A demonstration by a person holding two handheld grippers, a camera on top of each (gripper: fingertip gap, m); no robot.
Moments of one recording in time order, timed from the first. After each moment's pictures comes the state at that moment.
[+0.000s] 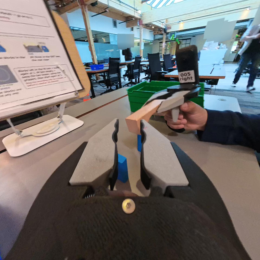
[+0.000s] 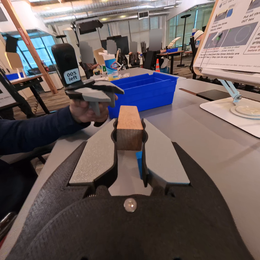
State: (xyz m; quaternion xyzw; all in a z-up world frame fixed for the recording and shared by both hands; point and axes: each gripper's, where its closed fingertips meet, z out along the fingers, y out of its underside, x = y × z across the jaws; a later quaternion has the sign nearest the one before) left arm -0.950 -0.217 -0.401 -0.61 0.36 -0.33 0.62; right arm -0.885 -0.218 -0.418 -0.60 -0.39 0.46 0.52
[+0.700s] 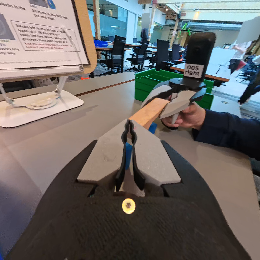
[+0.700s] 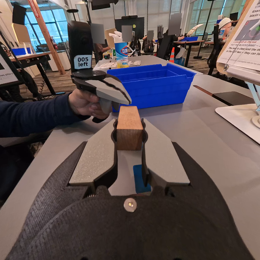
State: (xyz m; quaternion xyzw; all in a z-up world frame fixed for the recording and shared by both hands) left arm -0.957 -0.201 -0.426 -0.67 0.32 -0.36 0.56; right arm -0.921 -0.212 -0.430 -0.59 -0.46 0.45 0.50
